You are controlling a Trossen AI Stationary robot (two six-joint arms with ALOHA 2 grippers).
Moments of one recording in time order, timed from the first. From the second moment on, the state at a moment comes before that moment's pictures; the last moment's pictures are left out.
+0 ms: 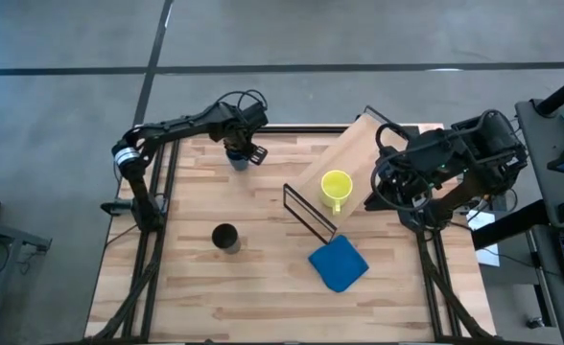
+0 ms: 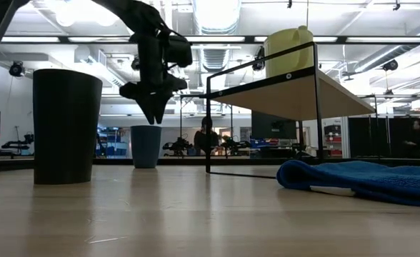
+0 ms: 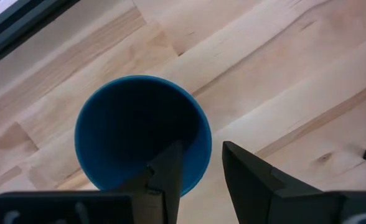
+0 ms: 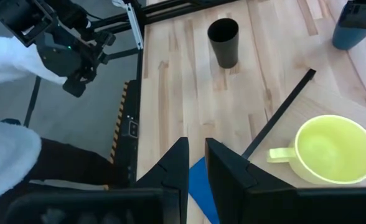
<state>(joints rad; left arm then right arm) 0.56 1.77 1.51 -1.09 -0.08 -0.44 0.28 1.54 2.34 -1.57 -0.05 0.41</state>
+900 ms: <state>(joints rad) 0.56 1.79 1.47 -1.08 -0.08 -0.47 0.28 1.54 2.34 -1.57 -0.05 0.40</state>
